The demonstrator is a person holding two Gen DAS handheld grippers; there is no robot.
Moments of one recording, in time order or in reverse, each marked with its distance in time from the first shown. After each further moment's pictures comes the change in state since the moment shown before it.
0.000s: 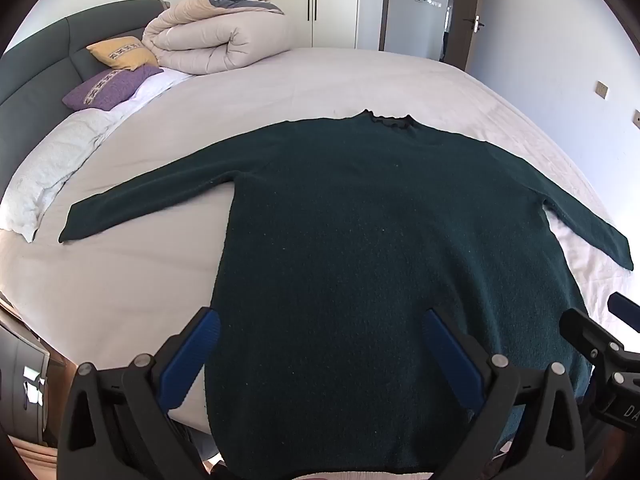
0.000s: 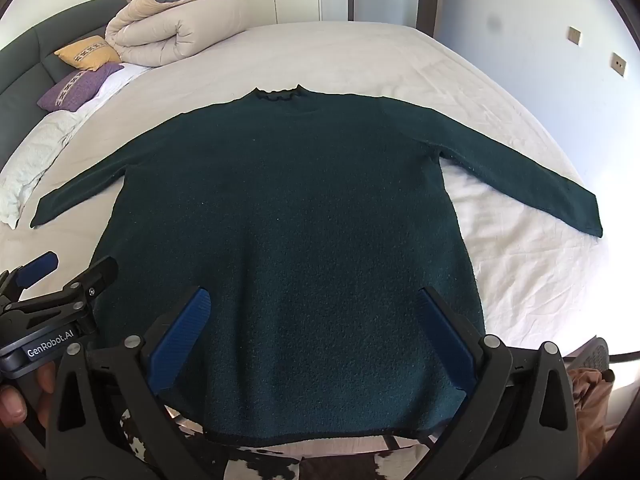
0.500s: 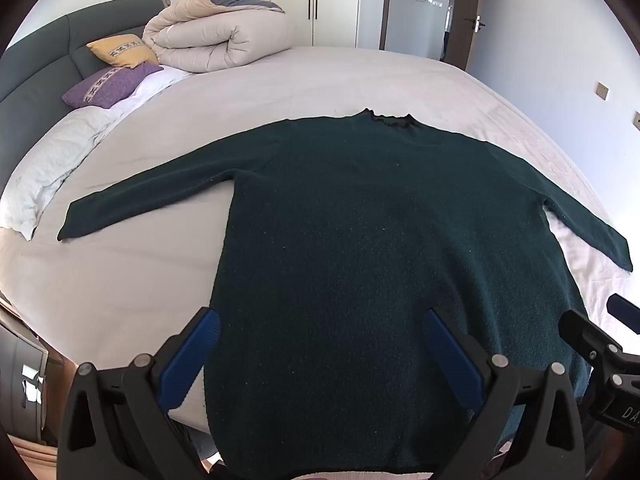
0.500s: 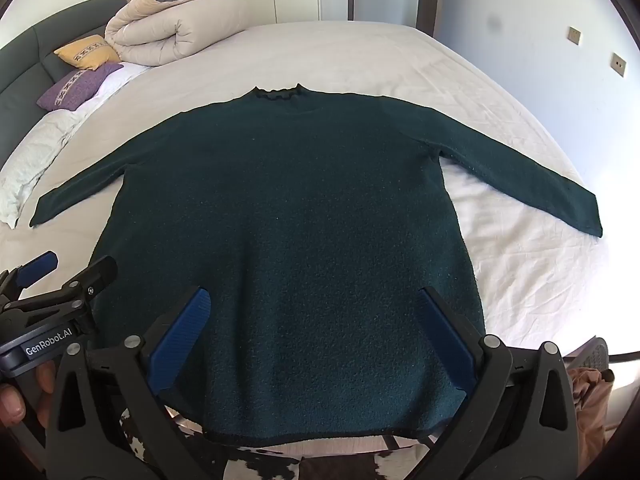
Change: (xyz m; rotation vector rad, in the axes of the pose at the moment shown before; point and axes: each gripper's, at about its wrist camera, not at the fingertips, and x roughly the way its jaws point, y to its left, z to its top) left arm 0.000 0.000 0.000 -0.004 0.011 -0.006; right arm 0.001 -0.001 0.000 -0.002 0.001 -0.003
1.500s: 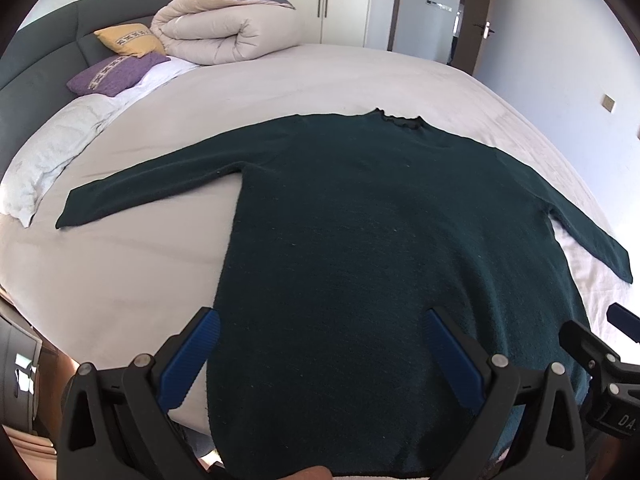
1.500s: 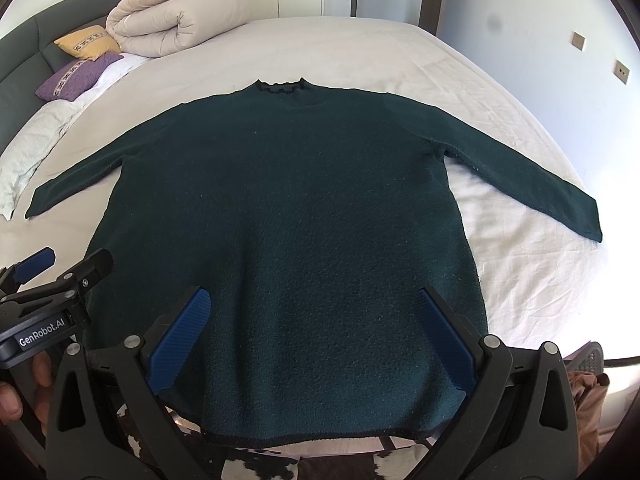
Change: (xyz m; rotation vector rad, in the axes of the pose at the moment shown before) left arm 0.007 0.013 0.001 -0.047 0.007 0.001; right arm 0.008 0.012 0.001 -0.031 0.018 -0.018
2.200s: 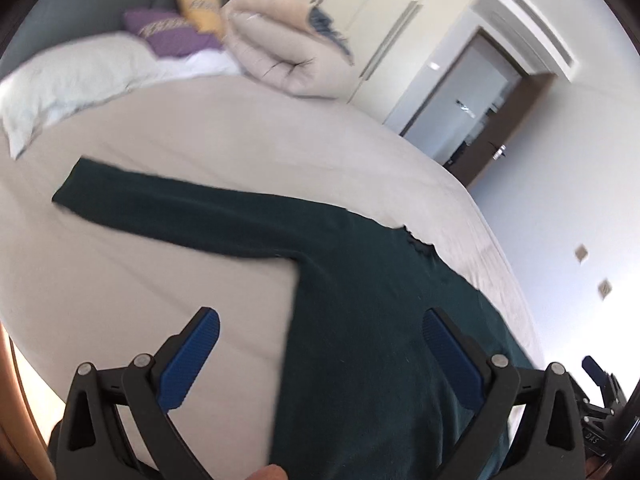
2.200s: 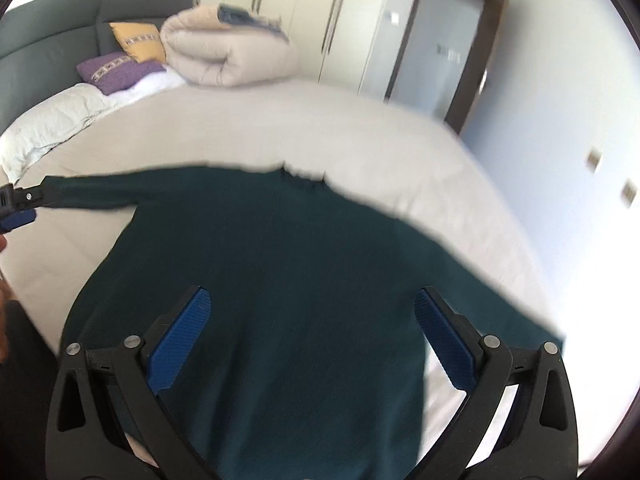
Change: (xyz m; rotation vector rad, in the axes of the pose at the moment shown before) left arm -0.010 0.153 0.058 -0.419 -0.161 -0.259; right arm -0.054 0.032 0.080 -0.279 -0.324 -0.064
